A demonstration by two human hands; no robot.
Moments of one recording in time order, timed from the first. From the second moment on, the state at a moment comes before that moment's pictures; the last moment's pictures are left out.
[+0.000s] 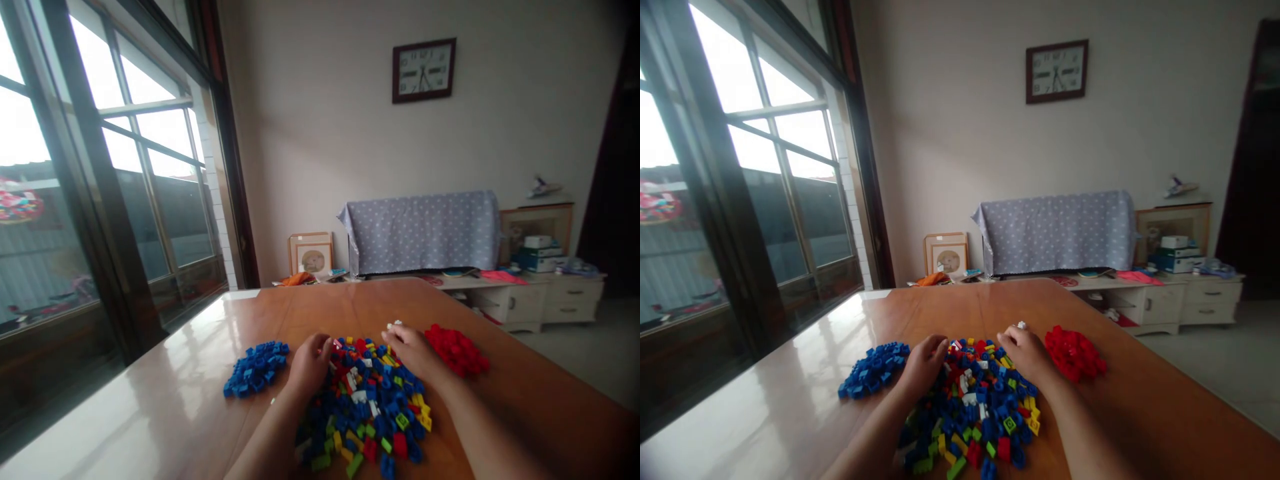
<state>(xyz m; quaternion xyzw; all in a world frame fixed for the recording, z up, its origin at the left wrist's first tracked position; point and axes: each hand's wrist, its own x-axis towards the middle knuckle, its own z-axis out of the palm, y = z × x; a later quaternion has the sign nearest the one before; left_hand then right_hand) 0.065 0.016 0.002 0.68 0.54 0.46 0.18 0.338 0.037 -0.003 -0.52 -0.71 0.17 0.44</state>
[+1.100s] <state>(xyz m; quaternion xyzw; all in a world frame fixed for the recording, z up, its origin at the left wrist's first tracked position) 0.064 0.006 0.014 0.73 0.46 0.43 0.28 0.323 0.019 -0.004 -0.52 -0.81 0.10 0.25</state>
